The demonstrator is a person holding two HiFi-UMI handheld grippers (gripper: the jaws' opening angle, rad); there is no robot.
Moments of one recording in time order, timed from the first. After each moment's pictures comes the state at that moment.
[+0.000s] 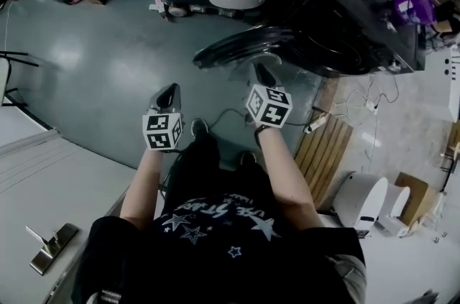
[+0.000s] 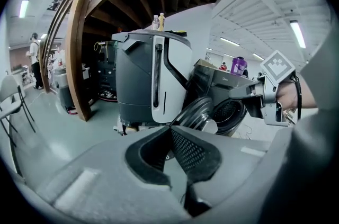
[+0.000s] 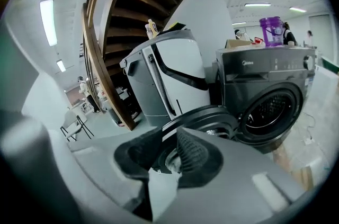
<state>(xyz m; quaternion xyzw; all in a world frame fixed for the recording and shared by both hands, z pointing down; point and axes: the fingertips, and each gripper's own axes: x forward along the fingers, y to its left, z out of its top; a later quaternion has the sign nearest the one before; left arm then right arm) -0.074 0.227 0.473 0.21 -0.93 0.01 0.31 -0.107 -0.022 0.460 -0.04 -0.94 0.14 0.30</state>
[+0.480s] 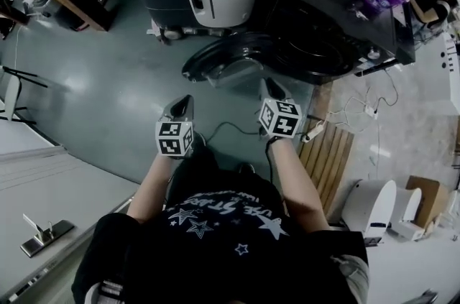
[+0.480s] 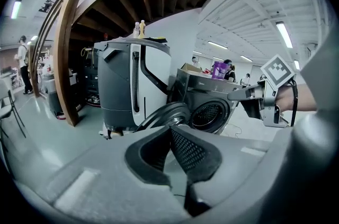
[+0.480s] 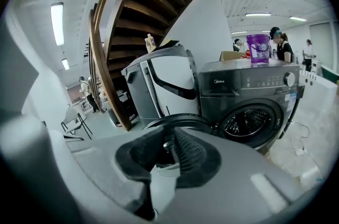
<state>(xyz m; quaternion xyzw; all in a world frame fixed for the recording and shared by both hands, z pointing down) -0.012 0.120 0.432 0.26 -0.92 0.01 0.28 -0.024 -0.129 0.415 -0.04 -0.95 0.11 0.28</state>
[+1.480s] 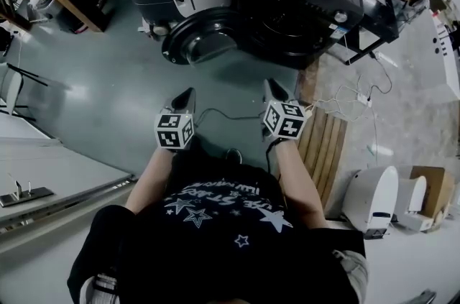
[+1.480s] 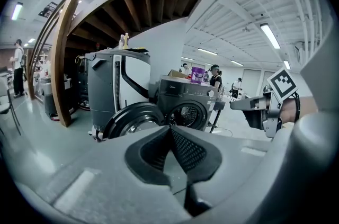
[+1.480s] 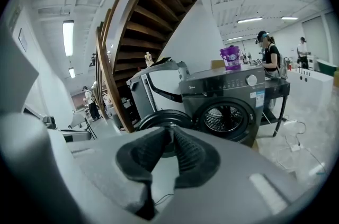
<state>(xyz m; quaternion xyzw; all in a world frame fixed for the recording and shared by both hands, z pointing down) 0.139 0.015 0.387 0.29 -0.93 0.01 0.24 0.159 -0.229 0.385 -0.04 -0.96 0.13 0.23</state>
